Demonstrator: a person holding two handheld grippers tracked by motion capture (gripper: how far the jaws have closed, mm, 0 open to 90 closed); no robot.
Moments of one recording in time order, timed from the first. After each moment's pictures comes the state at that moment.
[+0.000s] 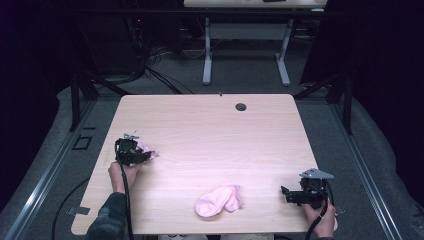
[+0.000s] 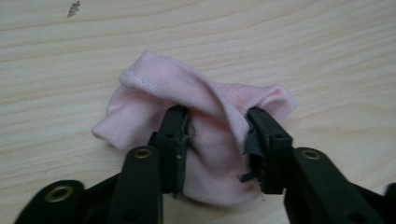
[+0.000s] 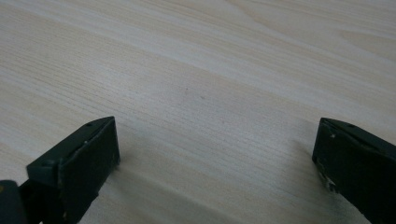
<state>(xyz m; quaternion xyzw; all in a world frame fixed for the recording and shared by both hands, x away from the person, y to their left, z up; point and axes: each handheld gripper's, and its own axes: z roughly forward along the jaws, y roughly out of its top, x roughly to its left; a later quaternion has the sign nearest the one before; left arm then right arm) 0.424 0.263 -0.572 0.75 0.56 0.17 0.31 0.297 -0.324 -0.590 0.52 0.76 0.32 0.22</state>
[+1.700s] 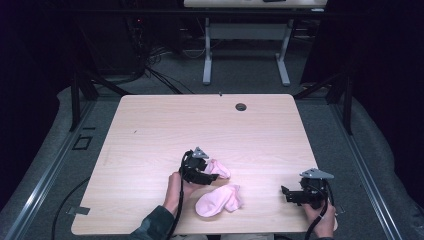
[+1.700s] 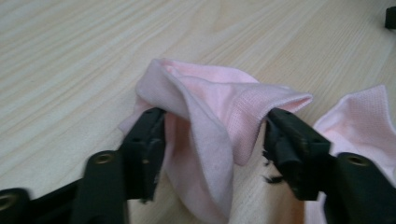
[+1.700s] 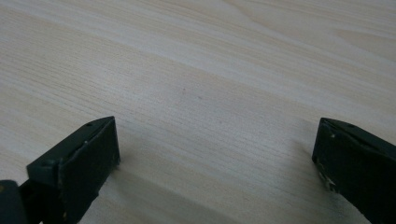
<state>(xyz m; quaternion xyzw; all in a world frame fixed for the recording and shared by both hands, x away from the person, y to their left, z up) 0.366 0.066 -0.554 0.86 0.35 0.06 0.37 0.297 -0.325 -0.590 0.53 0.76 0.32 0.22</state>
